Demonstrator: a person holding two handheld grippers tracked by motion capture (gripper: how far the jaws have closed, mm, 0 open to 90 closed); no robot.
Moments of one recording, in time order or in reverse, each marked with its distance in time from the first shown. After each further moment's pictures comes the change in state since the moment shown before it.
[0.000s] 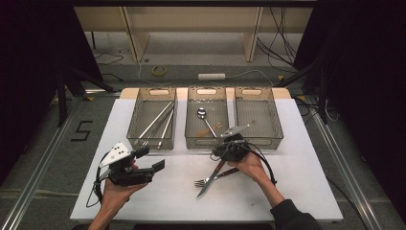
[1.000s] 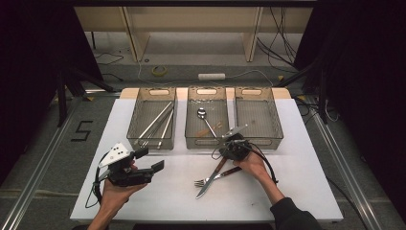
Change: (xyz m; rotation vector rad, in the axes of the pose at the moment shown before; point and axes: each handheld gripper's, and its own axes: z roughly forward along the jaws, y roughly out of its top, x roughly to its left) left arm 0.000 -0.001 -0.001 0.003 0.003 -0.001; right arm -0.019 -0.010 0.016 0.113 -0.056 -0.002
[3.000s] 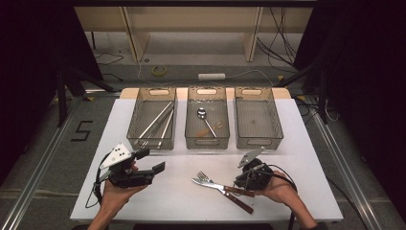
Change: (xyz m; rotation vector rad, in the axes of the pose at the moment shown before) left arm -0.003 -0.001 0.001 0.013 -0.013 0.026; right arm 0.042 -0.056 -0.079 0.147 0.127 -0.156
